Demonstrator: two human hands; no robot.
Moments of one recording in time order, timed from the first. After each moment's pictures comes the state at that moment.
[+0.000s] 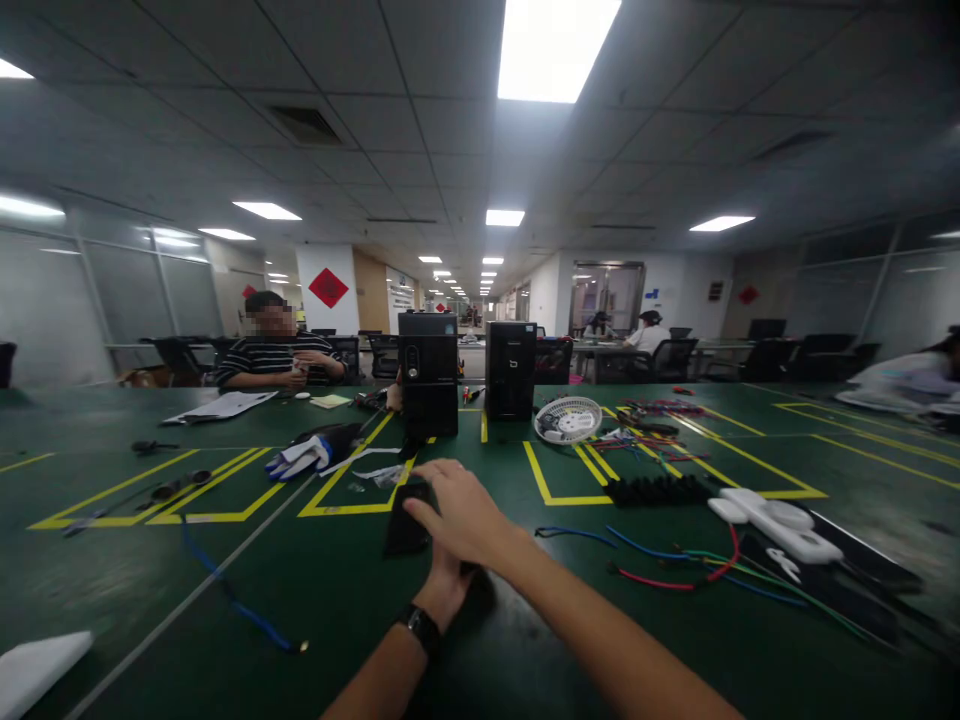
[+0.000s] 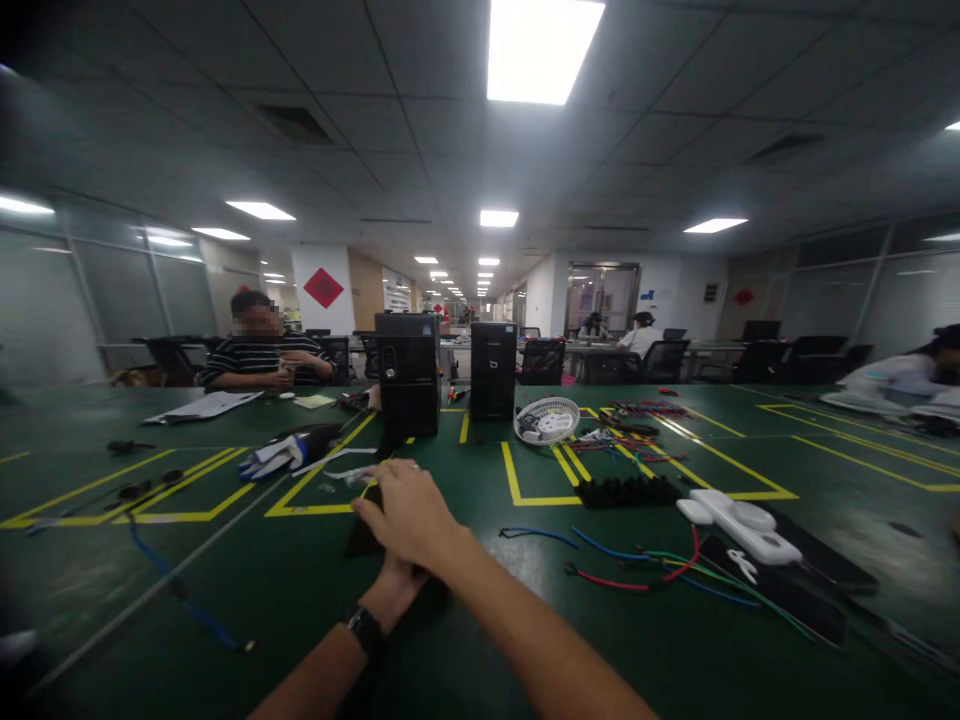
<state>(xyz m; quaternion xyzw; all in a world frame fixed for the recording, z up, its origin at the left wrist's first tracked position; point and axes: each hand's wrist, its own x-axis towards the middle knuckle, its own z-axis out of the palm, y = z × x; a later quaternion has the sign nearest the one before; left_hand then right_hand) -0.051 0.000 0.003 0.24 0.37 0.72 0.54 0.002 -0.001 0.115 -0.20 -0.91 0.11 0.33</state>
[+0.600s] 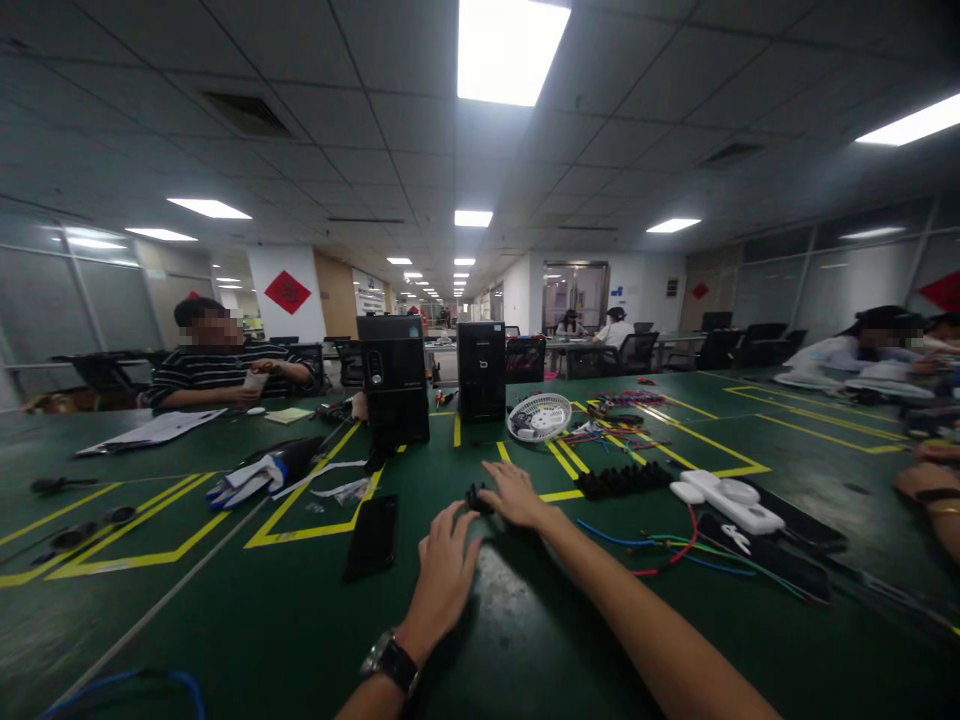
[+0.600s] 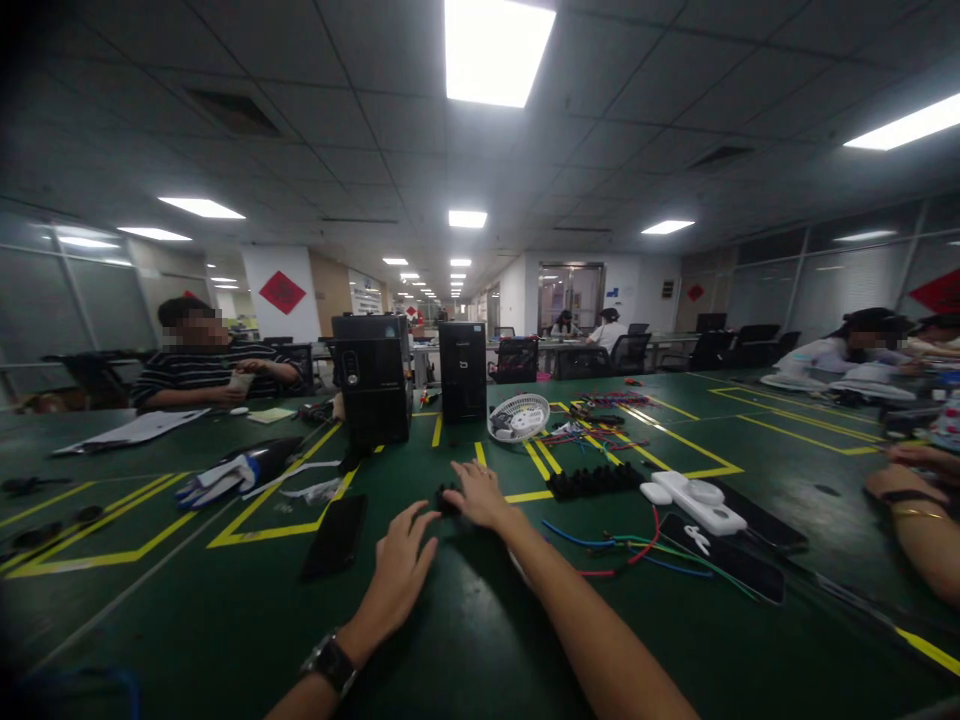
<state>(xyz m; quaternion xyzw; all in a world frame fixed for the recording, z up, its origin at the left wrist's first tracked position) -0.040 -0.007 0.008 0.70 0.59 0.40 0.06 0.113 0.121 0.038 -0.46 -0.87 0.05 0.19</state>
